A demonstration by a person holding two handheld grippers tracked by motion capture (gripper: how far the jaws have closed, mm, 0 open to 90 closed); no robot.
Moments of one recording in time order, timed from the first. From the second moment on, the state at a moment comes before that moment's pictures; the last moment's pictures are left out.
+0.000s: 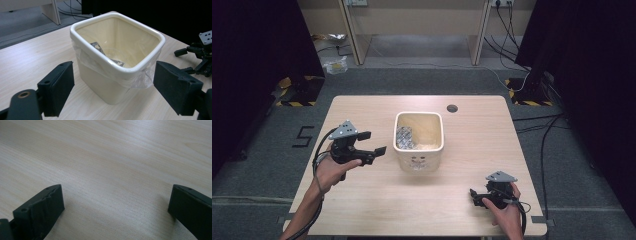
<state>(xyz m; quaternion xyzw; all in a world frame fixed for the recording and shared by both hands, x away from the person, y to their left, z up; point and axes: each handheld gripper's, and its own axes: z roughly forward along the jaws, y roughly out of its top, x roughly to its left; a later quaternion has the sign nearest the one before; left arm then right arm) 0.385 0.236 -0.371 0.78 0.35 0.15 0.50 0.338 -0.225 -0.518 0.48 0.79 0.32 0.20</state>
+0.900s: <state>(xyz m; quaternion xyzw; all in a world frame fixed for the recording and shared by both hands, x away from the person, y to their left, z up) 0.371 0.255 -0.398 0.77 0.37 0.17 0.49 0.338 -0.225 -0.518 0.48 0.79 0.32 0.20</state>
